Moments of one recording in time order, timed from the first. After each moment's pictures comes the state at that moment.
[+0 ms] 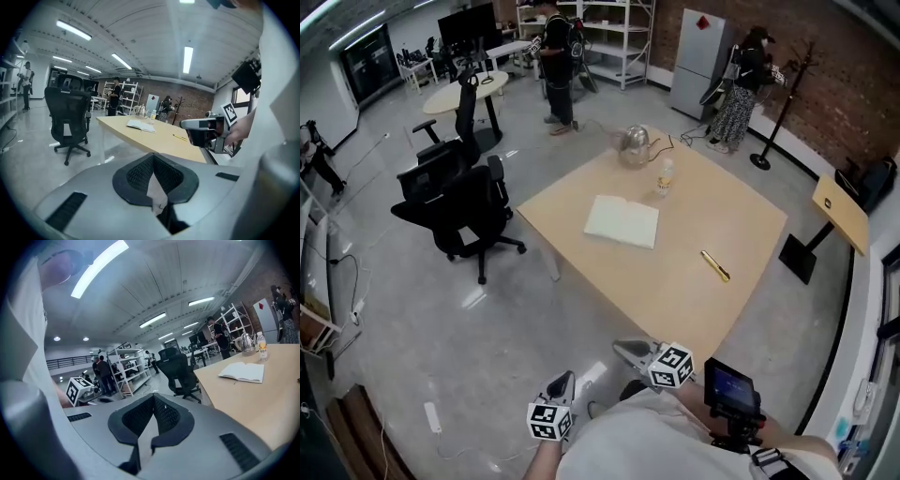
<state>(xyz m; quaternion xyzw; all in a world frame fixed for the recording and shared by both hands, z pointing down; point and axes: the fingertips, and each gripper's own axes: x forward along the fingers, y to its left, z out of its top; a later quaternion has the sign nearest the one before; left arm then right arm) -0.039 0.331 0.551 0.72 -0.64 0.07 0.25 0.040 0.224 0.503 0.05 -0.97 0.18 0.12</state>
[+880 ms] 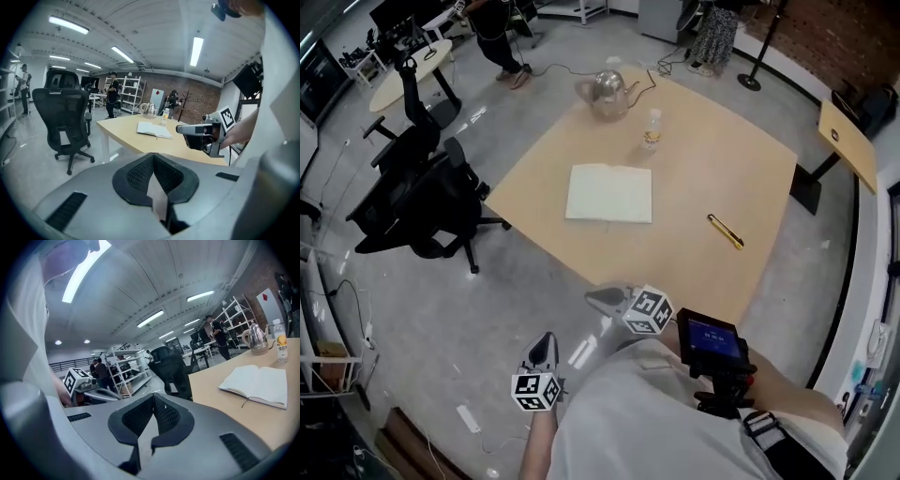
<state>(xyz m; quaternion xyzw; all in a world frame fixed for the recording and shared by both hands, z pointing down) -0.149 0.178 0.559 0.71 -0.65 0.10 0.27 -0.074 0.070 0.538 0.02 -0.97 0.19 0.12</state>
